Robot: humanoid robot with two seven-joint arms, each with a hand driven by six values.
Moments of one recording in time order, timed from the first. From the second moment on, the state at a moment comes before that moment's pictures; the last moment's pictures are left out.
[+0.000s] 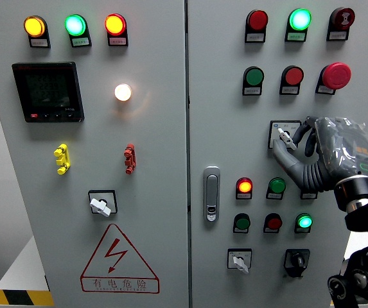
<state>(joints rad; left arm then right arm) -0.03 -0.09 0.00 -0.14 -0.07 -0.02 -0.07 0.83 0.16 1.53 1.59 -2.71 0.22 -0.30</state>
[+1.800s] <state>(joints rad) -0.03 -0.09 0.00 -0.14 -0.07 -0.02 -0.07 0.83 0.16 1.52 1.59 -2.71 0.23 -0.33</state>
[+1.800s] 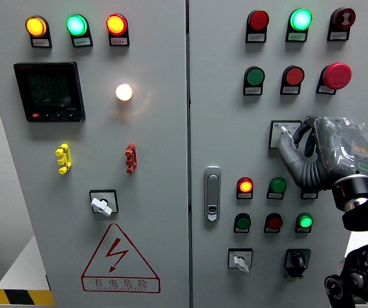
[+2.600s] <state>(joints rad) -0.03 -0.09 0.00 -0.14 -0.07 -0.02 -0.07 0.83 0.16 1.52 1.59 -2.71 0.22 -0.33</state>
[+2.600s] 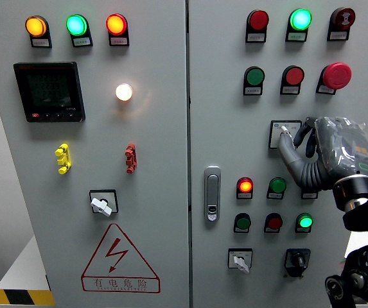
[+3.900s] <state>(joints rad) -0.03 -0.09 0.00 -0.14 -0.07 -0.02 -0.07 0.68 0.16 1.54 1.82 -2.70 0.20 -0.29</state>
